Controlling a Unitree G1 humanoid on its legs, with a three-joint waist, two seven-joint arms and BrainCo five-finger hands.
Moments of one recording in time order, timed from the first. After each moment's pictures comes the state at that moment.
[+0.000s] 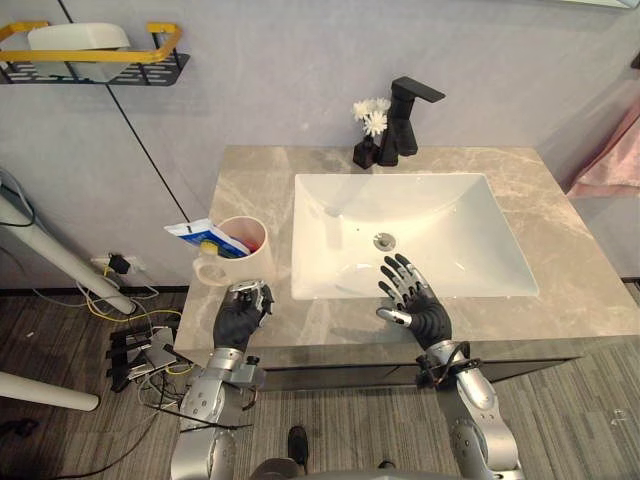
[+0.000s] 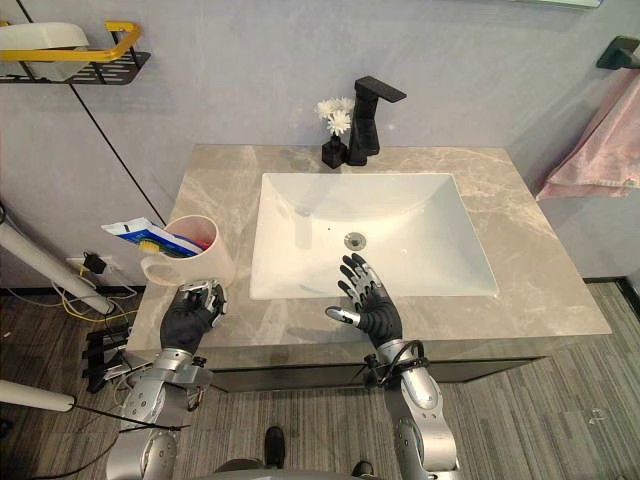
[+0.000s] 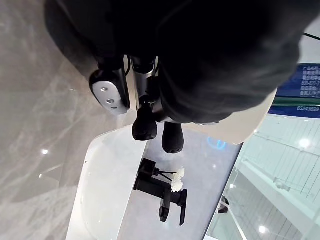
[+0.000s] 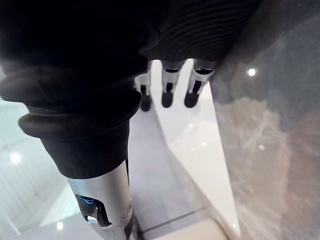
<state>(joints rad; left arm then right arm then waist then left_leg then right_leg) 0.27 0.04 0.01 -0.23 -0.34 -0.09 -0.17 0.19 0.00 0.09 -0.18 0.34 -0.04 0.28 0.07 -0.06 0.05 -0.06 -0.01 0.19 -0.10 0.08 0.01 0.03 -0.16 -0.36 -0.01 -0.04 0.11</state>
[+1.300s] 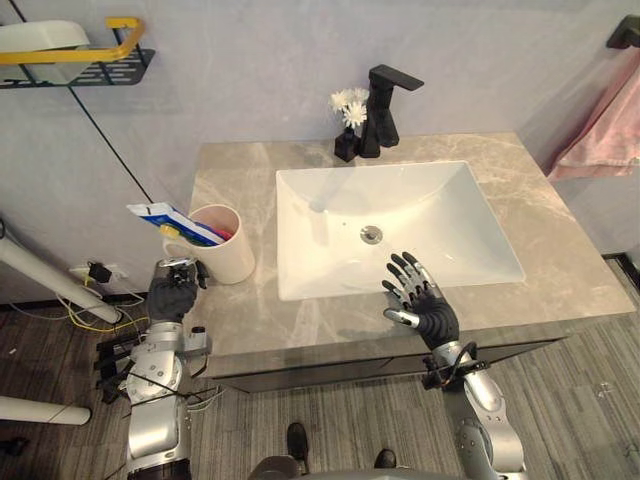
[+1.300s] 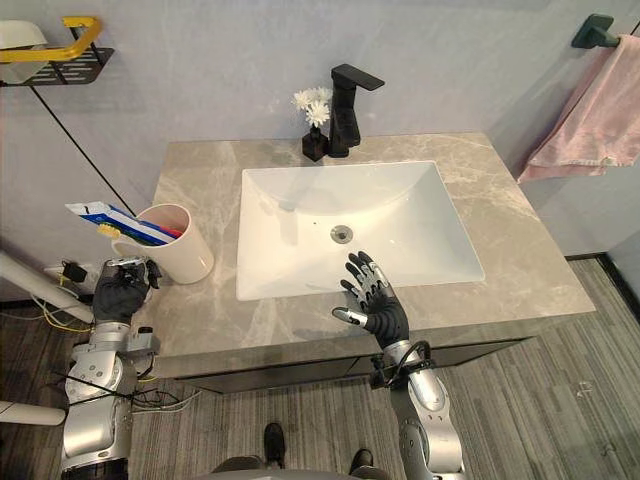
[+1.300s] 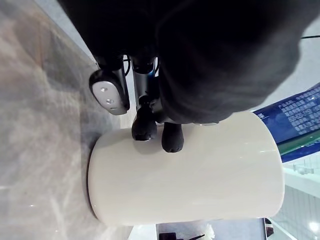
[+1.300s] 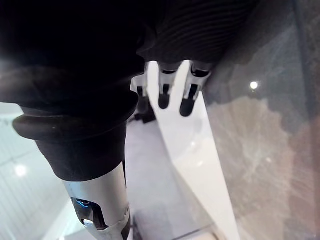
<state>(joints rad) 0.10 0.12 0.29 -0.20 -0.06 -0.04 -0.06 0.21 -0.01 0.05 -0.18 0.34 -0.04 0.31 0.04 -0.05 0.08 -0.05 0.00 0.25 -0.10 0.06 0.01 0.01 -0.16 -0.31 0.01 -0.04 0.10</state>
